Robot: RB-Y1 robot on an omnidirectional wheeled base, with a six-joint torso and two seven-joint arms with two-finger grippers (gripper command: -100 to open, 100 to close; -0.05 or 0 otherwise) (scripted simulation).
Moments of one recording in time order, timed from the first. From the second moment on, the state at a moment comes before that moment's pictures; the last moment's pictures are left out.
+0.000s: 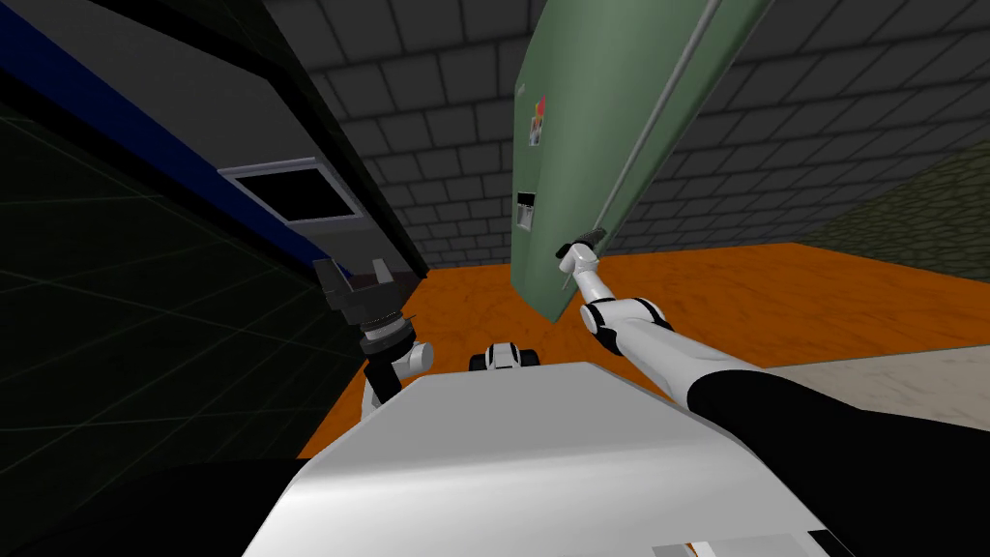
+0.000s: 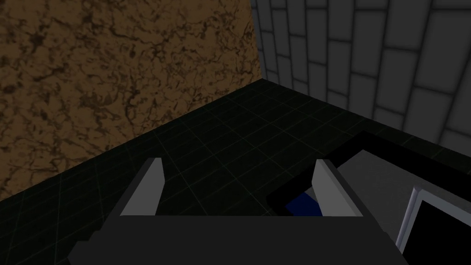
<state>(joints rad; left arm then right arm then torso) 0.45 -0.03 0.06 -2.38 -0.01 -0.63 0.02 -0.77 -0.45 -0.09 -0.91 1.17 0.75 0.92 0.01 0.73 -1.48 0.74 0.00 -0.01</state>
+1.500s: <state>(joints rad) 0.46 -0.03 0.06 -2.38 -0.01 -0.63 0.02 -0.82 -0.47 0.22 -1.14 0.83 0.63 1.00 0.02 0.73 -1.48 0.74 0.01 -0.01</state>
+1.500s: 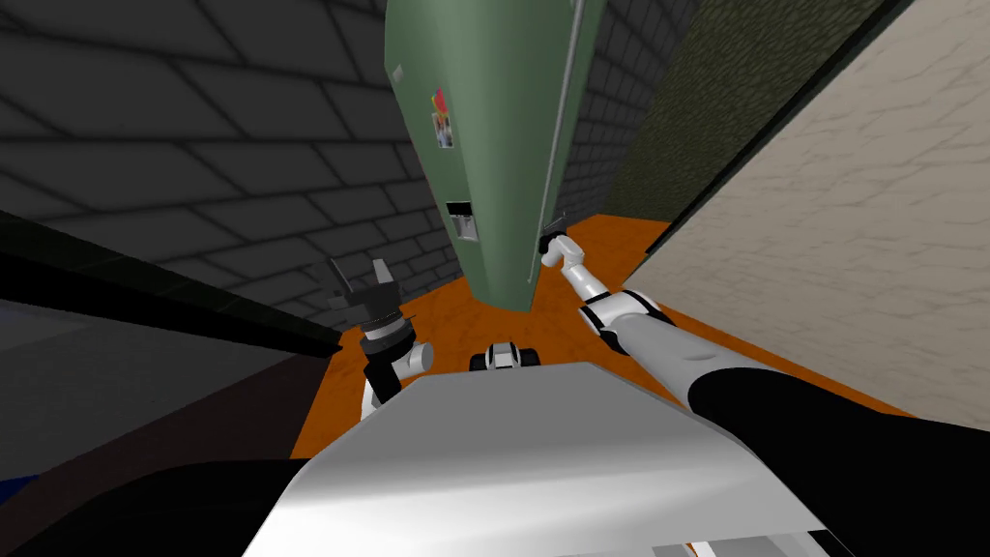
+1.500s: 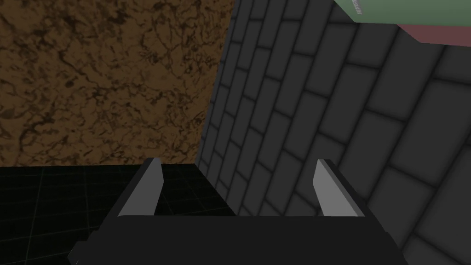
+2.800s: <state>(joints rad) 0.46 -0.03 0.06 -2.38 -0.01 -0.63 0.02 -0.92 -0.52 0.56 -1.32 0.47 0.42 1.06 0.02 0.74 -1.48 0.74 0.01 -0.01</state>
